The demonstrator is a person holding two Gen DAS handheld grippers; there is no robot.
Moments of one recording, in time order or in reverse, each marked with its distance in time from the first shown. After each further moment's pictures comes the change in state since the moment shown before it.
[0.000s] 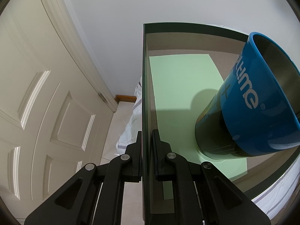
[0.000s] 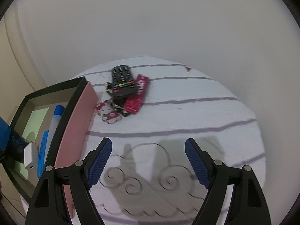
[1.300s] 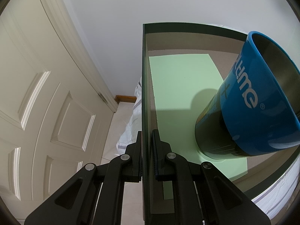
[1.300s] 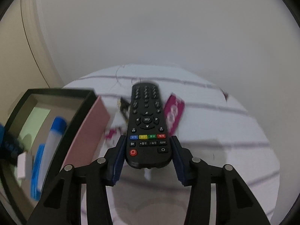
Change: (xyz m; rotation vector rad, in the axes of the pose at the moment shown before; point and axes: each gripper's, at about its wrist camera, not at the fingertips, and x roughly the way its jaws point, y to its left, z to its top) left arm -0.003 0.001 0.001 0.000 0.001 0.003; right arm 0.040 0.023 0.037 -0.149 -0.005 0.087
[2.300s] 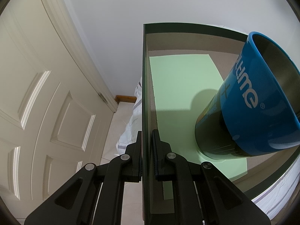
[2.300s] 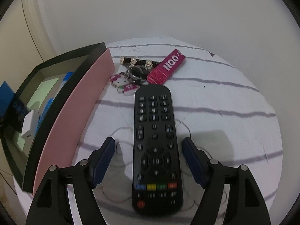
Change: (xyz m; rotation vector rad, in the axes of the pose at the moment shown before) left arm 0.001 0.000 -0.003 -0.006 0.000 0.000; right arm -0.033 -0.001 -0.073 0.039 0.078 0.007
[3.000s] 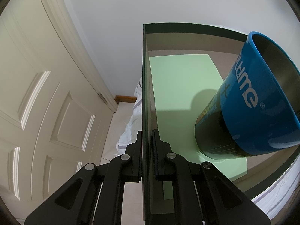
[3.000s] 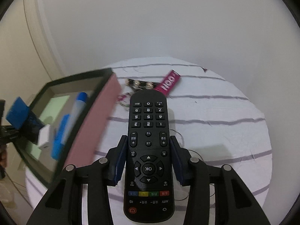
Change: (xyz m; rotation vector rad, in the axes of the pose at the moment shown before) left arm 0.004 0.001 0.001 -0.004 0.005 -0.001; right arm -0.056 0.004 0.001 0.033 -0.114 0.028
